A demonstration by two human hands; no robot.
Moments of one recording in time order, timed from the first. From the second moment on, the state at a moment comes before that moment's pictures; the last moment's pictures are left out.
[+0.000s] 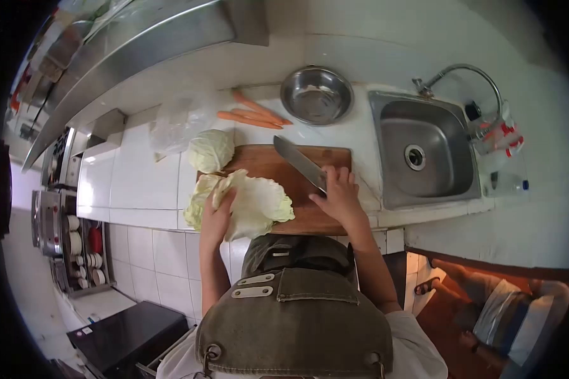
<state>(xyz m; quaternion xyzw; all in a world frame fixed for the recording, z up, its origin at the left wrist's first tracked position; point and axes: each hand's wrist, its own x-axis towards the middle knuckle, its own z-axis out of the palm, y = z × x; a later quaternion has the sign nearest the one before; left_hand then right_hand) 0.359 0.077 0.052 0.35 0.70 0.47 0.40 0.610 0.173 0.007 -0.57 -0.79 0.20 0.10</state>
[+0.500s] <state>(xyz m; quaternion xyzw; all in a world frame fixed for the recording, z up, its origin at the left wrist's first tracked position) 0.399 0.129 0.020 0.69 0.52 0.35 0.35 0.675 0.119 -0.002 -0.58 -0.61 0.46 0.26</state>
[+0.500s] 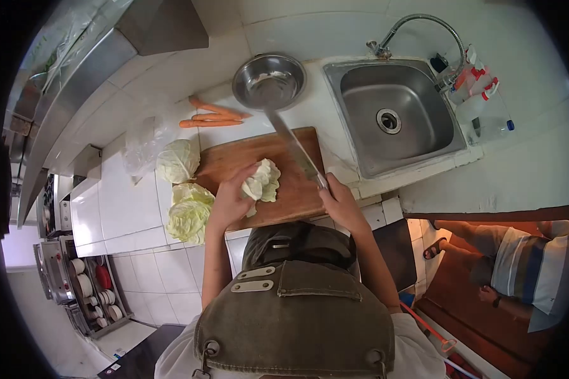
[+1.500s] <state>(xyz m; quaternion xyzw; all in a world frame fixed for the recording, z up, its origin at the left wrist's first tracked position) 0.406 0.142 -0.006 0.60 0.48 0.39 0.51 0.597 0.163 -0.023 -0.50 -0.55 0.52 0.43</state>
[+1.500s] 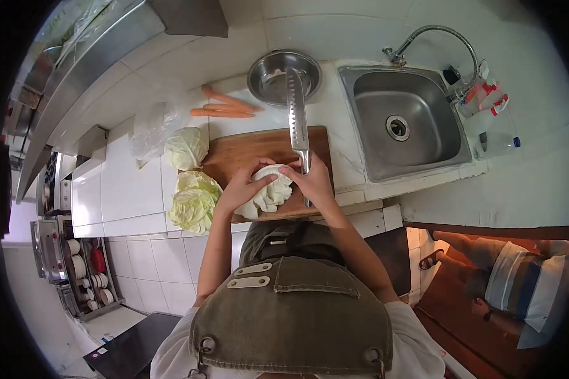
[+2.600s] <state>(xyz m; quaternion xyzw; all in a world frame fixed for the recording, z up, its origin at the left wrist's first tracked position) 0.444 0.140 -0.020 0.84 0.50 0.19 0.06 0.644 0.081 -0.004 -0.63 -0.69 0.31 0.19</state>
